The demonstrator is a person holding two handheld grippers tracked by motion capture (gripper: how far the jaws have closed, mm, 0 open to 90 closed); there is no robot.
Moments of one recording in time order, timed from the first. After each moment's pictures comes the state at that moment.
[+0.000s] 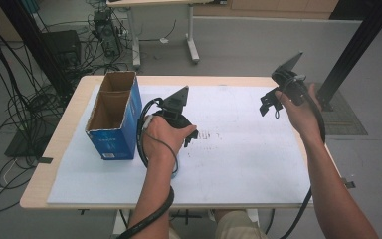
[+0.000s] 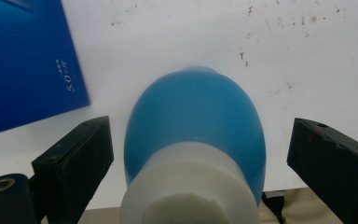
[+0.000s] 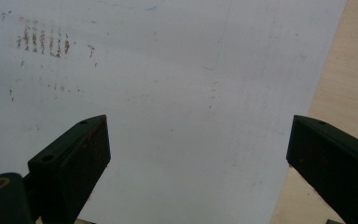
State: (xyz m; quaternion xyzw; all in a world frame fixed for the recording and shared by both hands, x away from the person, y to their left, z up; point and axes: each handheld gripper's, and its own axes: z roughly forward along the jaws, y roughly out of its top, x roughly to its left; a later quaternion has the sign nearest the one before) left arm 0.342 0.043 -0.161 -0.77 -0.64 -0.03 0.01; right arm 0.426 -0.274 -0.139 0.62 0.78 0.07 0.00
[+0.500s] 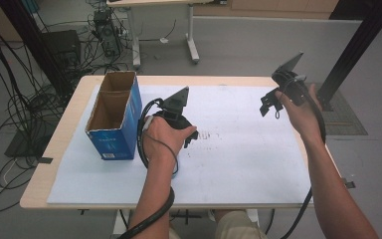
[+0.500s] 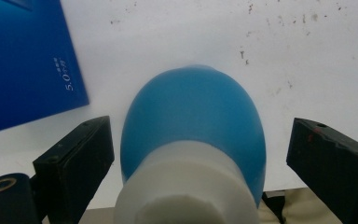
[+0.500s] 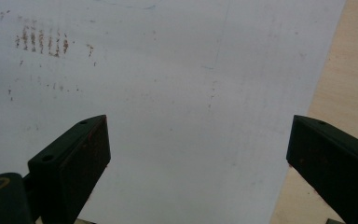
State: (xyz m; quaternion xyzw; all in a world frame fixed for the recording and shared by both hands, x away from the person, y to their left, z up) left arm 0.341 0.042 -0.163 -0.77 -0.64 -0.03 0.01; right arm 0.426 -0.275 -0.140 0.62 0.78 0.07 0.00
